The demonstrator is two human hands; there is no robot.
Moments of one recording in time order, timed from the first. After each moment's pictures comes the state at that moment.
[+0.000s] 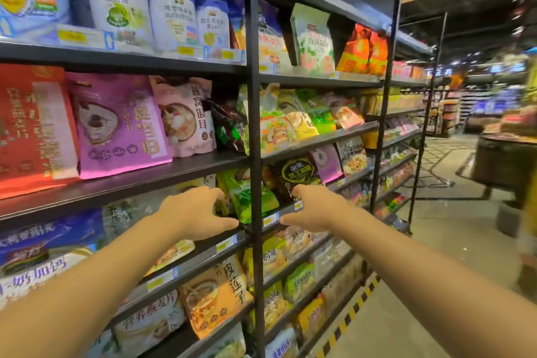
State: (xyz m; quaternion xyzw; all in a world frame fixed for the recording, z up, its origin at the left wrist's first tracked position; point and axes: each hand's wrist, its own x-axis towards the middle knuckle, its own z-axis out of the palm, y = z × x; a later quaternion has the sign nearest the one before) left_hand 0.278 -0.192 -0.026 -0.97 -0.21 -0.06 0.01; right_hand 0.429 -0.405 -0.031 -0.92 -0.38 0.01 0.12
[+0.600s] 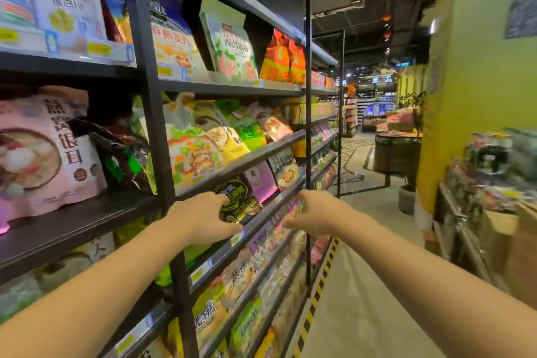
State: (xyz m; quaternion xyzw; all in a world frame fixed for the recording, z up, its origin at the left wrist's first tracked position) left_hand 0.549 -0.190 -0.015 -1.00 -0.04 -0.06 -0.01; right_hand 0.628 -0.436 -0.032 -0.96 -0.20 -0.01 0.17
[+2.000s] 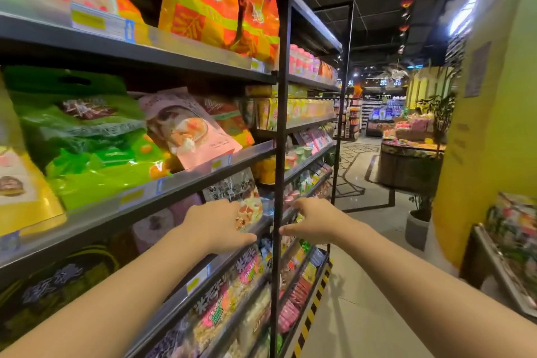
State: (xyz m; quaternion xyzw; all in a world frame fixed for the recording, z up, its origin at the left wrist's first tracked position) left_hand 1.244 -0.328 -0.067 -1.00 -0.03 -0.07 0.04; right_hand 1.307 -0.546 -0.060 -0.96 -0.23 0.01 0.17
